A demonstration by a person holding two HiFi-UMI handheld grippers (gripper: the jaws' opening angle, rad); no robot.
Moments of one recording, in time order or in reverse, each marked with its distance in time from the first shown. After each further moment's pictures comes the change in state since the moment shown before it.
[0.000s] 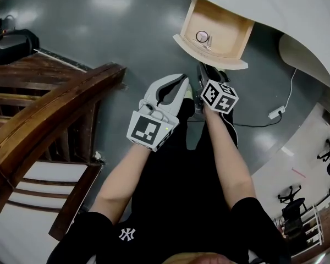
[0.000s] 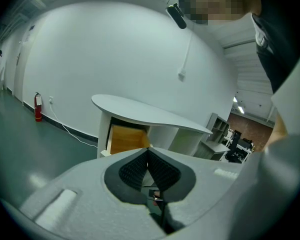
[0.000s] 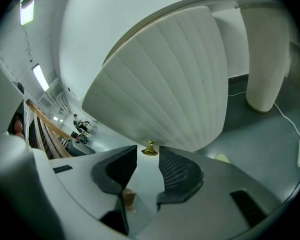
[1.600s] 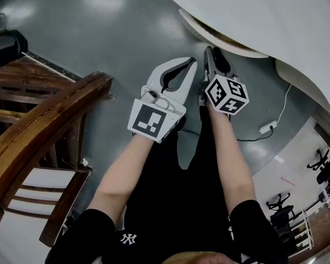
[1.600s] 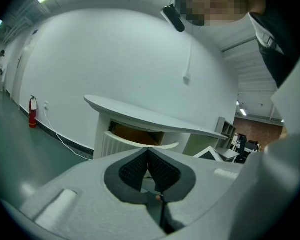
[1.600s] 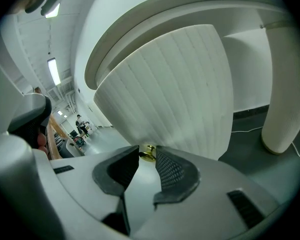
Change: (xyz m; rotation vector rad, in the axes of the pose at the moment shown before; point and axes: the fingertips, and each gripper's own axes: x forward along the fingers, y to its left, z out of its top) left arm 0.124 0.058 0.017 0.022 -0.132 0.015; right arm 0.063 -0.012 0.140 -0.192 -0.217 0.036
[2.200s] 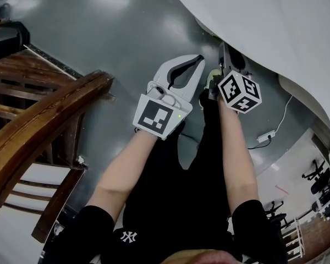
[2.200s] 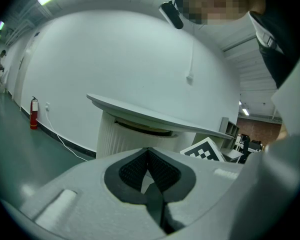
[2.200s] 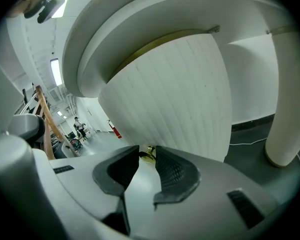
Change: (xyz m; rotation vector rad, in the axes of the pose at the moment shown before) left arm 0.023 0.025 -0.003 0.003 -0.028 0.021; right arm 0.034 -0.018 0.044 -0.043 -0.086 -0.009
